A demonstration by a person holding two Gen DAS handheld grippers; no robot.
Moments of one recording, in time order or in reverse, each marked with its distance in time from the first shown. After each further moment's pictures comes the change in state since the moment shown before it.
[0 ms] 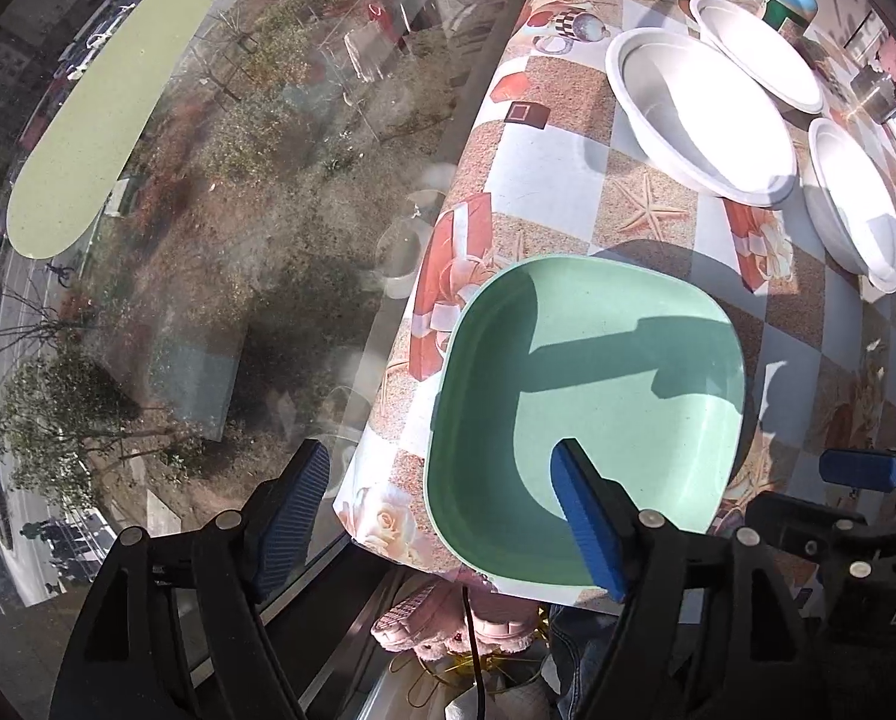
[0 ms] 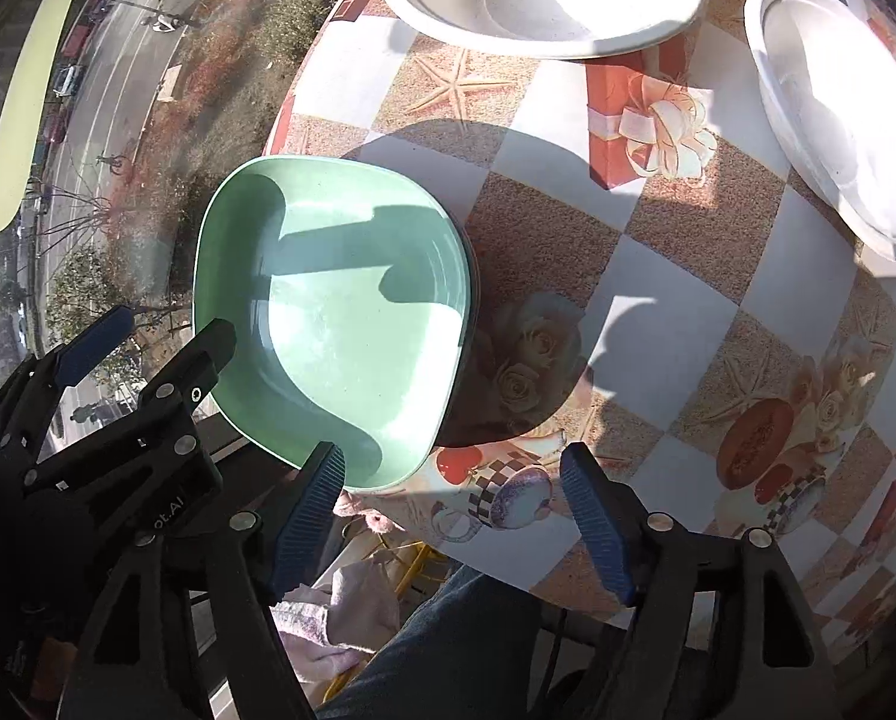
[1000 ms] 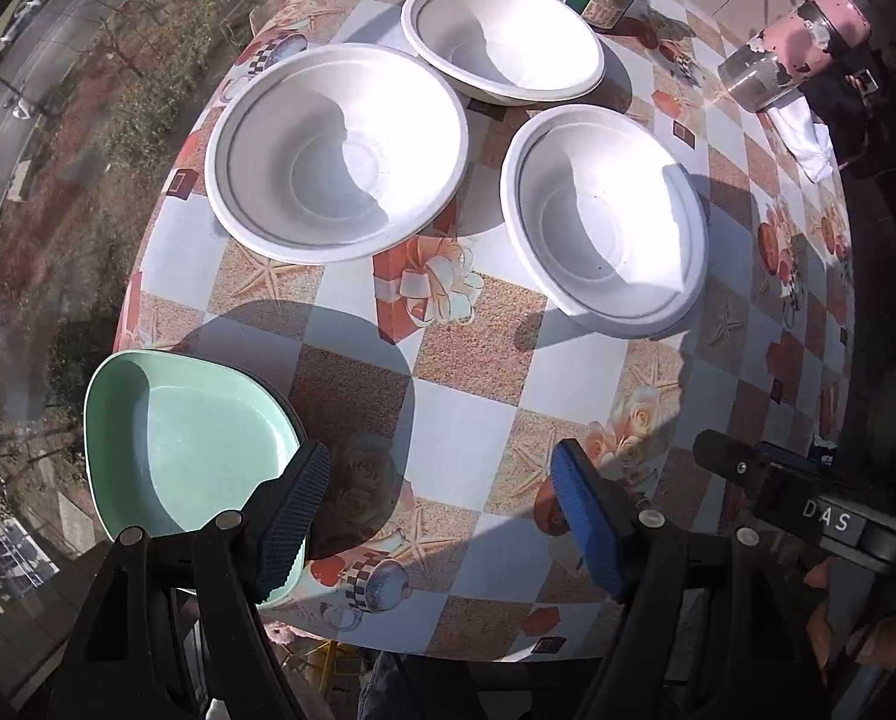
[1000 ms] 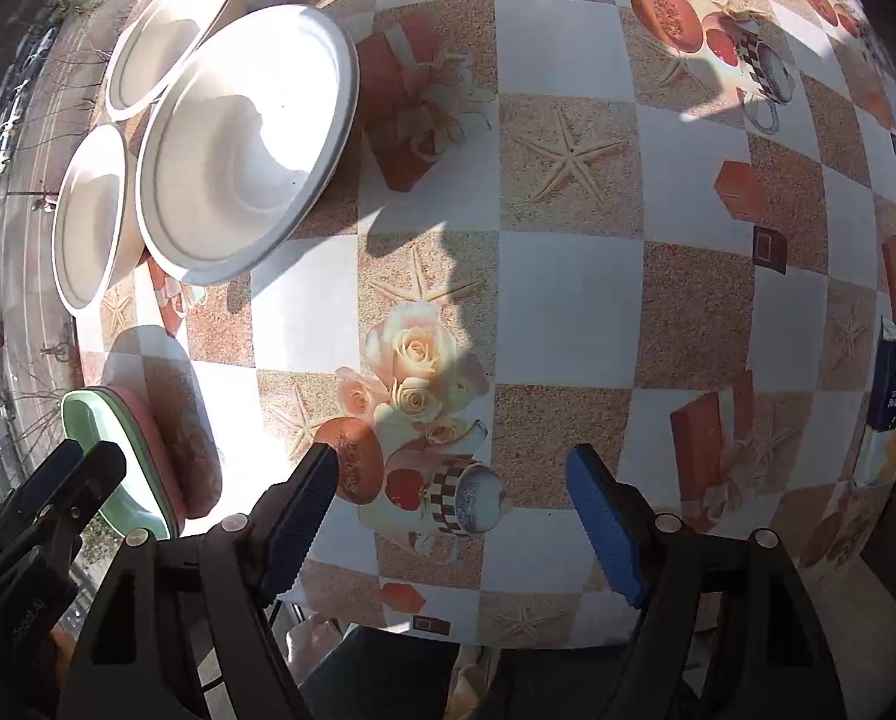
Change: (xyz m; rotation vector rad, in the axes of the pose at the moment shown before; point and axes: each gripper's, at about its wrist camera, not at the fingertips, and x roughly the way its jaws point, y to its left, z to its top) left arm -0.035 -0.159 0.047 0.002 0.080 -0.288; right arm -0.105 -0.275 -0.043 0.399 -0.133 -0.076
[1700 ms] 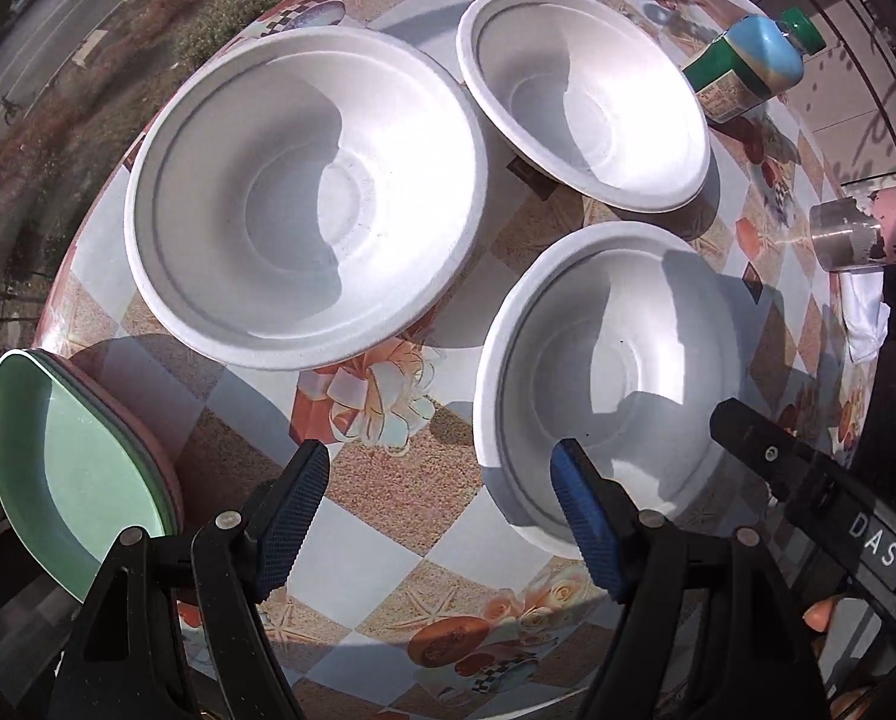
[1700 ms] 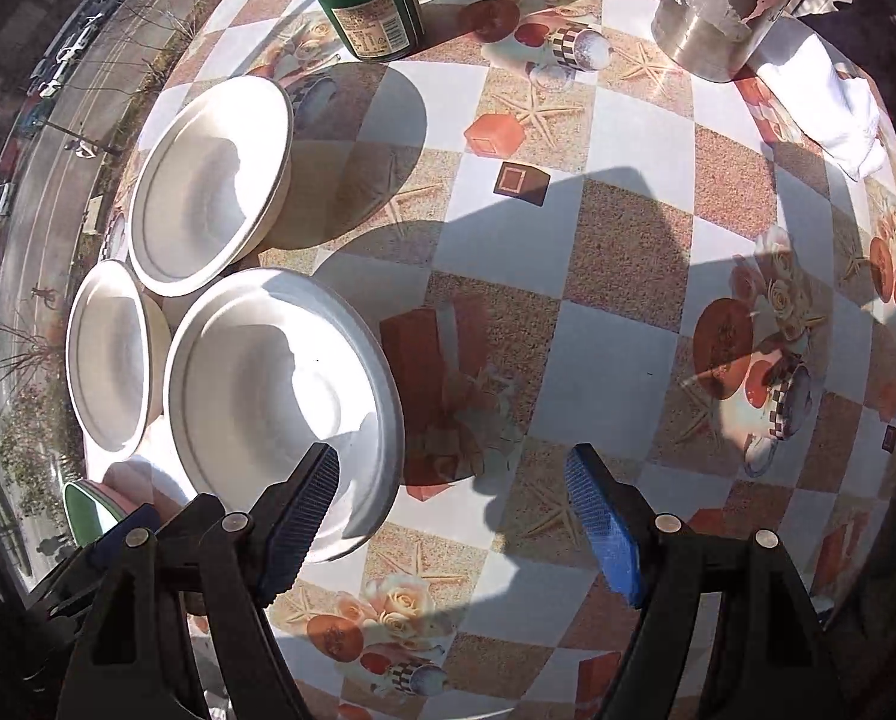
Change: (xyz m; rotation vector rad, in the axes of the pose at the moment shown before) left arm 0.044 -0.009 0.058 -0.334 -0.014 -0.028; right arm -0.049 0.039 0.129 -0.227 -0.151 -0.051
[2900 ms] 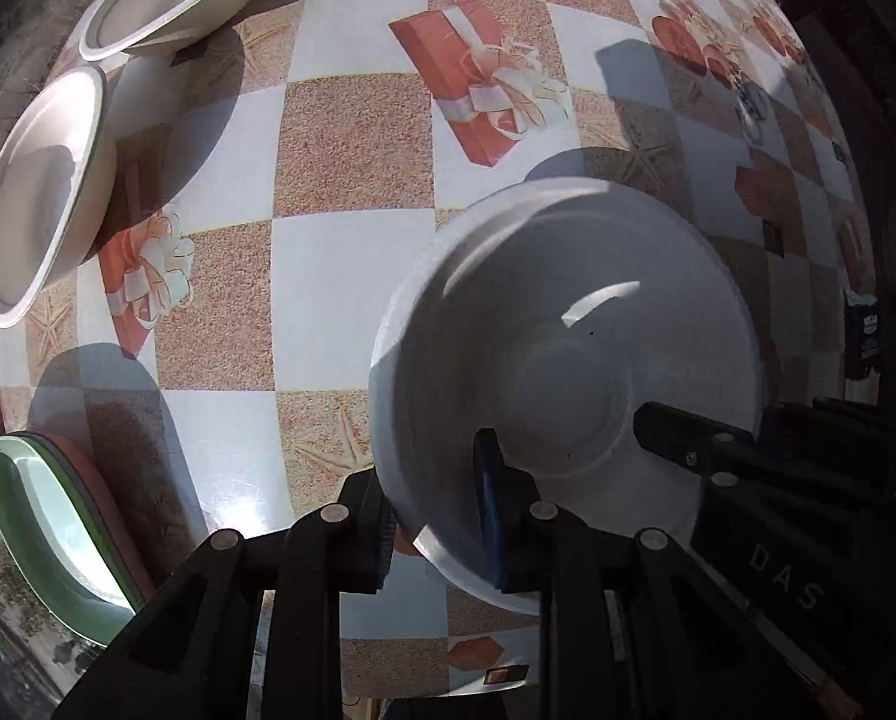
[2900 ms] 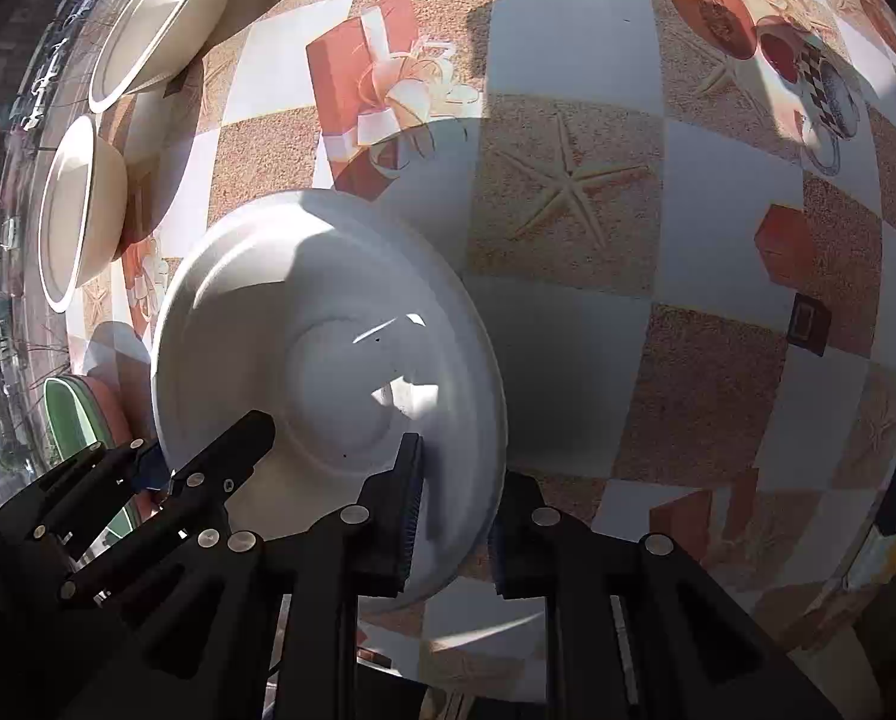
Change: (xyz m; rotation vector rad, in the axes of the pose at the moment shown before) left arm 0.039 -0.091 -0.134 0.710 0.109 0.106; right arm 0.022 -0.059 -0.120 0.144 0.172 0.108
